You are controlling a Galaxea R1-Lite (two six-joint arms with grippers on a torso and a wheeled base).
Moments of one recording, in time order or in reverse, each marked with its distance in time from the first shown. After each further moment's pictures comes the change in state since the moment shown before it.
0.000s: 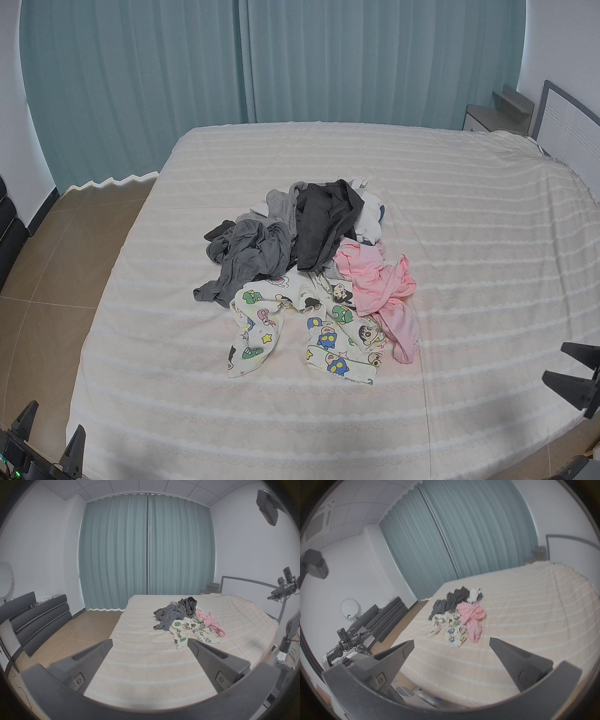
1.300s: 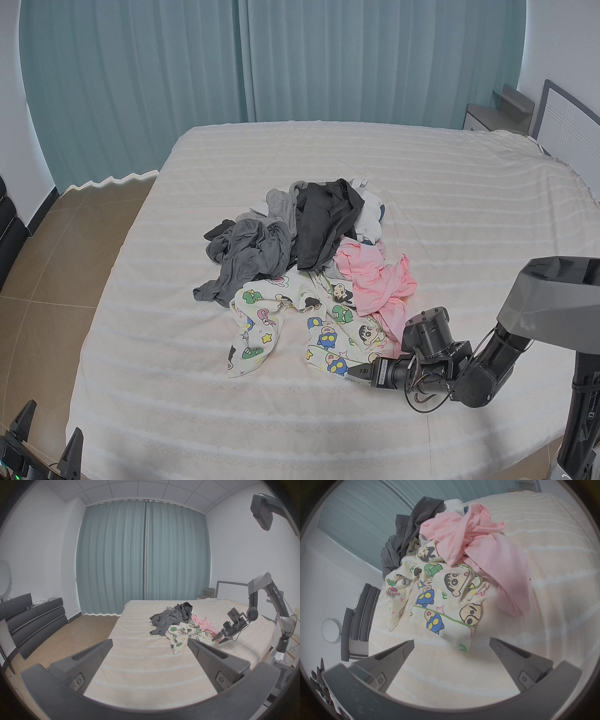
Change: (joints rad) left arm -0.041 -0.067 0.000 0.000 0.001 -0.008; right arm 0.445 1.559 -0.306 -0.789 -0.362 0.470
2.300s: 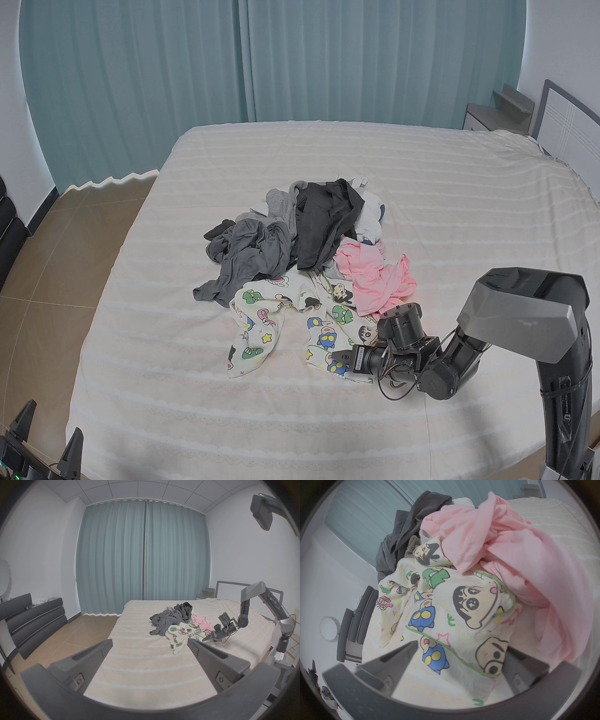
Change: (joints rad) left arm 0.000 0.000 0.000 0.000 0.000 0.000; right arm -0.002 0.198 -0.236 -0.053 -0.023 -0.040
